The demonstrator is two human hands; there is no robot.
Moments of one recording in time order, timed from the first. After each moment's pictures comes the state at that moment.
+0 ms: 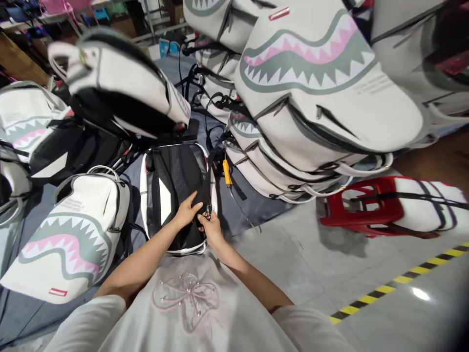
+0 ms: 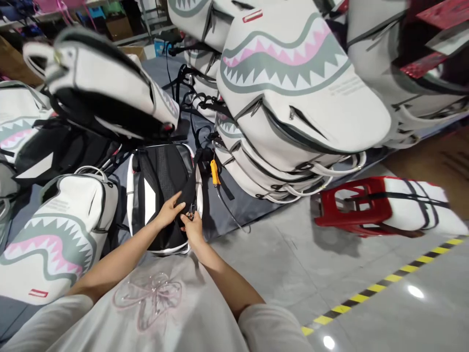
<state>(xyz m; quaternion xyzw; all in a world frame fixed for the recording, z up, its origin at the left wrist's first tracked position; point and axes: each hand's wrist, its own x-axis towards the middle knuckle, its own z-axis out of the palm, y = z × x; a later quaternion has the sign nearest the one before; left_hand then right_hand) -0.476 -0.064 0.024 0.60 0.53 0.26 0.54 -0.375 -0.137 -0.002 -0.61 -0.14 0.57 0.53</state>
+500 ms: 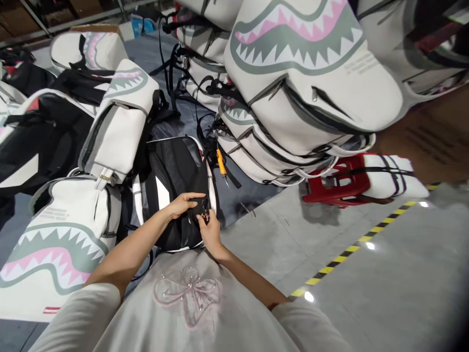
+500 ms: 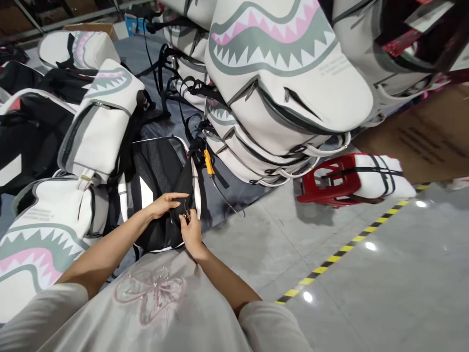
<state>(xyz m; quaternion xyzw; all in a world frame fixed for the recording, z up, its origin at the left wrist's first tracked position) -0.500 -0.032 0.022 0.47 0.41 0.12 0.77 -0.395 -0.165 0.003 -0.74 -0.35 0.35 0.45</state>
